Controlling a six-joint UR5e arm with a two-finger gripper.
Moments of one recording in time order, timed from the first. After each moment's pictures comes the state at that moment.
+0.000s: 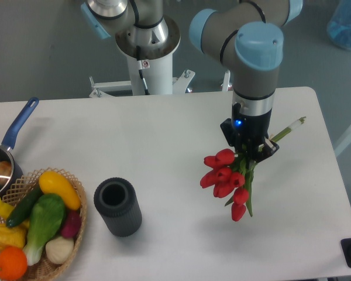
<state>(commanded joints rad) 2.63 -1.82 -1.54 -1.07 1.46 1.37</state>
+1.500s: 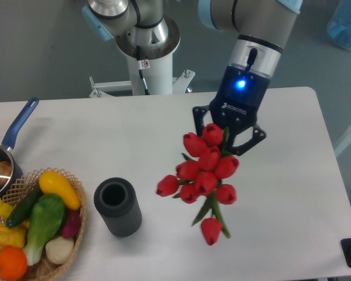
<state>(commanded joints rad) 2.64 -1.78 -1.58 -0.83 0.52 0.82</state>
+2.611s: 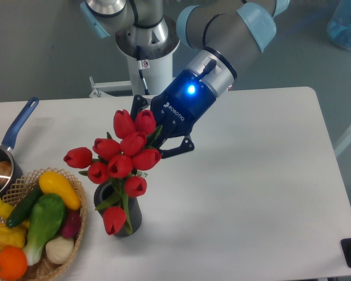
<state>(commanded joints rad) 2.56 -1.79 -1.61 -0.83 0.34 0.82</state>
